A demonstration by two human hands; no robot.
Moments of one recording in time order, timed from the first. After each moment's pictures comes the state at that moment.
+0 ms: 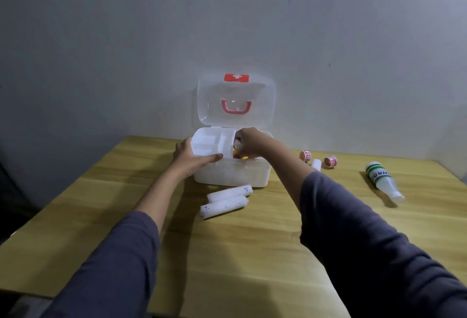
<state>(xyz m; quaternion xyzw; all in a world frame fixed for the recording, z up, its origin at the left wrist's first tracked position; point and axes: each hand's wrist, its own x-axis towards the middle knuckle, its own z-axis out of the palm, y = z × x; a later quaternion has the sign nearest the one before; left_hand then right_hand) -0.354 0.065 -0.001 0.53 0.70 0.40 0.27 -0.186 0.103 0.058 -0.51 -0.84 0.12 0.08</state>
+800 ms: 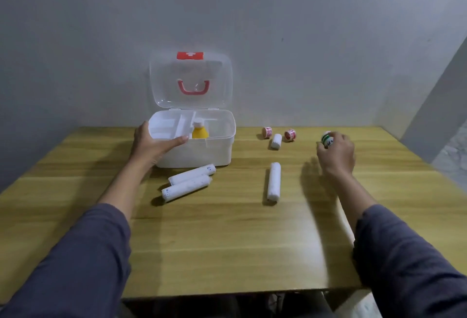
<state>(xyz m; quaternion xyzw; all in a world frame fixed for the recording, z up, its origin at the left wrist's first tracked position) -0.340 0.066 -0.016 0.51 0.67 0.49 0.24 0.047 0.070 -0.025 -0.77 -0.49 0.04 0.41</state>
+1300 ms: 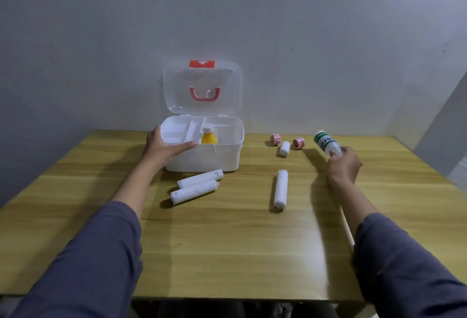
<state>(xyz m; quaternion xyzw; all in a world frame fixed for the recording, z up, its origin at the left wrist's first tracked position) -0.340 0.063 -0.008 0.51 0.69 0.45 0.25 0.041 0.074 -0.025 -0.74 -0.39 0.15 0.52</state>
